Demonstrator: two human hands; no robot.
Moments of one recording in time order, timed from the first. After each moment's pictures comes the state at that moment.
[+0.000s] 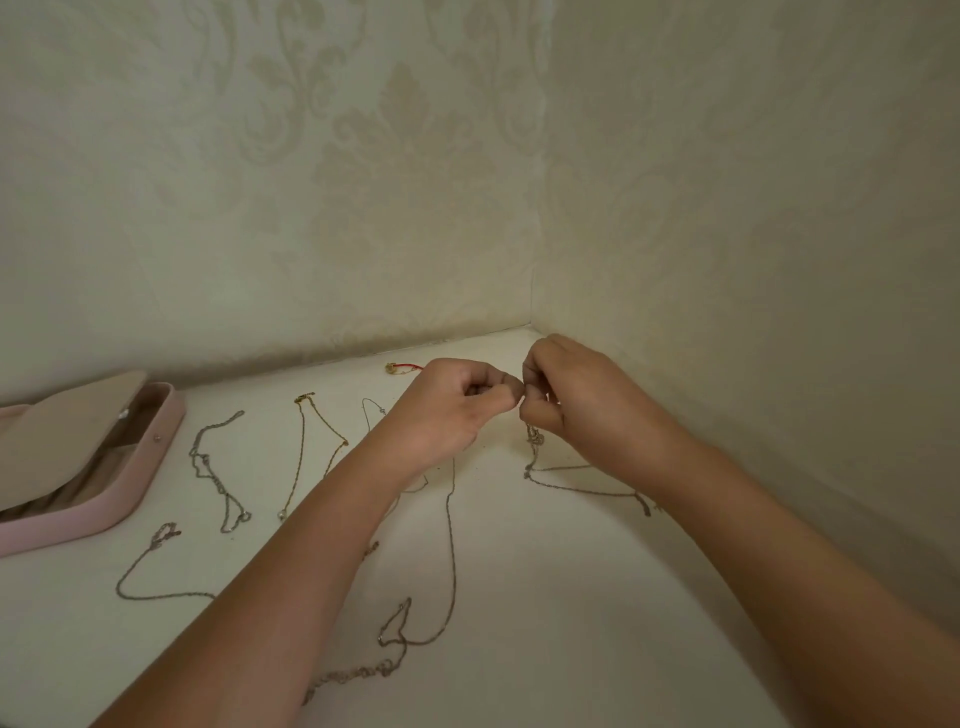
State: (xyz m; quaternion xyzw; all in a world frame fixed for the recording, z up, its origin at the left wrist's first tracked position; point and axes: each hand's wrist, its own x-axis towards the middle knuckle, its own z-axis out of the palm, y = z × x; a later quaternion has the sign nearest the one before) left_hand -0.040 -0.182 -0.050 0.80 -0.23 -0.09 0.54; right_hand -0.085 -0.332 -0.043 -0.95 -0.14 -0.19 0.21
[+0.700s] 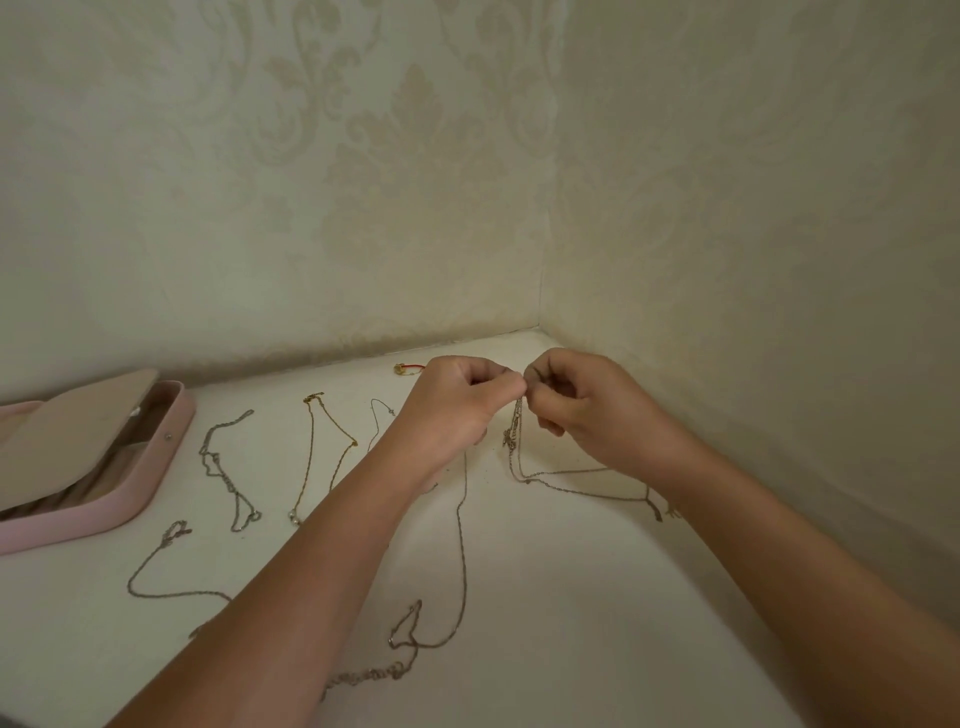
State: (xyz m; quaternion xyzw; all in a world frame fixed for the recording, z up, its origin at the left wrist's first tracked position) left_hand -0.042 -0.185 -0.050 0.78 -0.16 -0.07 0.60; right_hand -0.080 -0.329 -0.048 -0.87 -0.09 -0.11 0.48
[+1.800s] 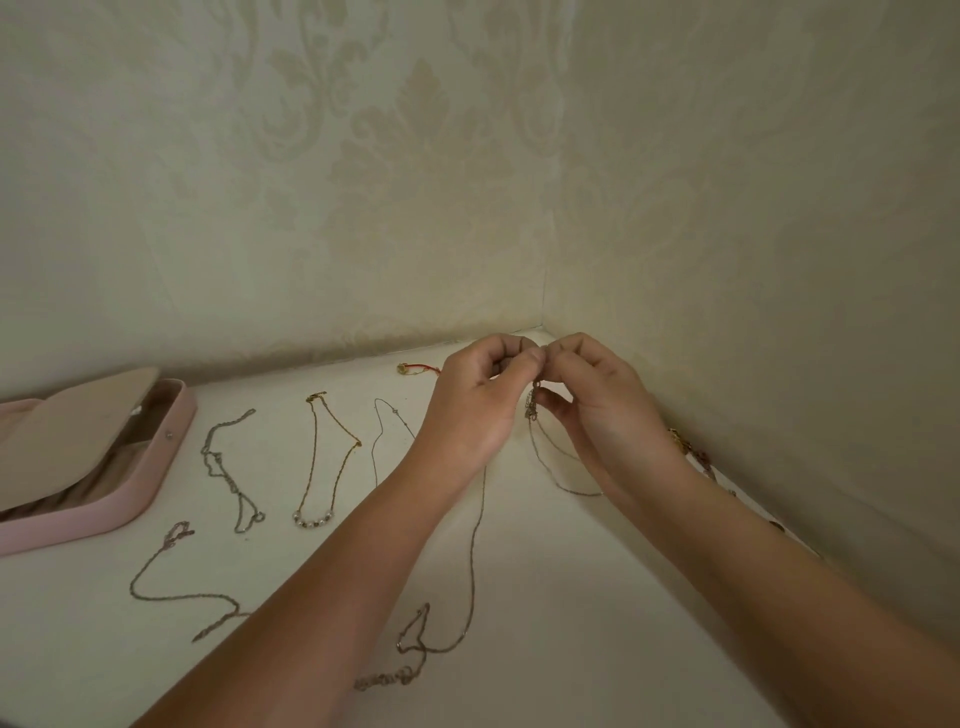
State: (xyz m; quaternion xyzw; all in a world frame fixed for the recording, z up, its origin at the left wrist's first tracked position) left_hand -0.052 -0.199 -0.049 0.71 -0.22 0.01 0.67; right_hand -0.075 -0.310 -0.057 -0.62 -0.02 -0.16 0.77
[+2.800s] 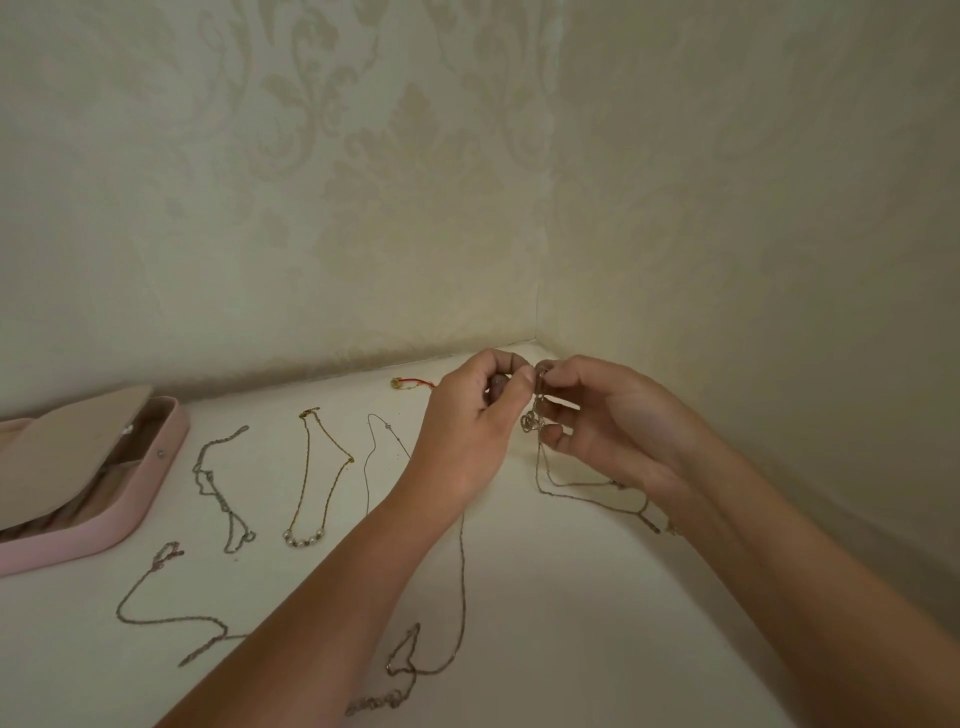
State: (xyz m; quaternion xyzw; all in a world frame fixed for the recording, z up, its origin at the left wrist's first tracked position) left_hand -0.050 -0.200 -0.056 0.73 -0.26 0.08 0.62; right_hand -0.080 -0.333 -0.036 -0.55 0.04 0.03 0.83
